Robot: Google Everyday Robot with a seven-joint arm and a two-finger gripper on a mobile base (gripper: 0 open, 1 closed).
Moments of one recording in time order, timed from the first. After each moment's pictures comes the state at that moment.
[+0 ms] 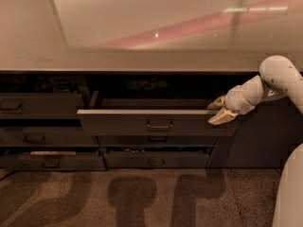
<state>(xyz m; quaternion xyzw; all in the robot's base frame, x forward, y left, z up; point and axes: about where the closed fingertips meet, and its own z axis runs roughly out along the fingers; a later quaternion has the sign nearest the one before) 0.635 -0.255 0.648 -0.66 0.68 0.18 0.26</state>
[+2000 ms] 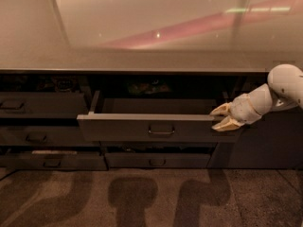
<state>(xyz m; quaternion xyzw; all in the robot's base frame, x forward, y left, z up) 0.599 -0.261 0.646 -0.68 0.66 0.17 0.27</state>
